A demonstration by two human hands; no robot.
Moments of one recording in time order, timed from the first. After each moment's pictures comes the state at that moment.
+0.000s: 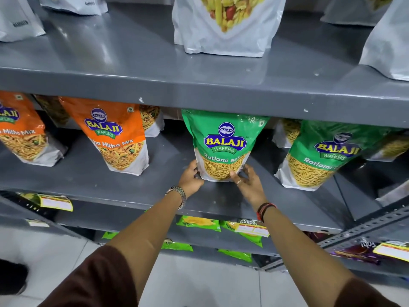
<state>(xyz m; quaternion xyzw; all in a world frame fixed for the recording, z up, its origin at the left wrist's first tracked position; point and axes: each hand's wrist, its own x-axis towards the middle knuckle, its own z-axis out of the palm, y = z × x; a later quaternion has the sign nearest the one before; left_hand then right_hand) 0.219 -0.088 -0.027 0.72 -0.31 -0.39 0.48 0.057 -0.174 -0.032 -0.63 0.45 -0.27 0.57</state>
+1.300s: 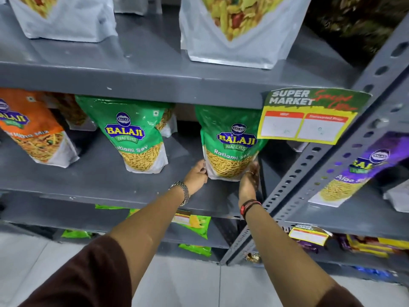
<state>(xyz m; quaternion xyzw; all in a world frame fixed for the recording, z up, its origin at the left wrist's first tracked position) 0.009 -0.215 -0.035 0.71 -0.33 -0.43 0.45 -0.136 -0.259 -0.007 -0.62 0.61 -0.28 0.40</state>
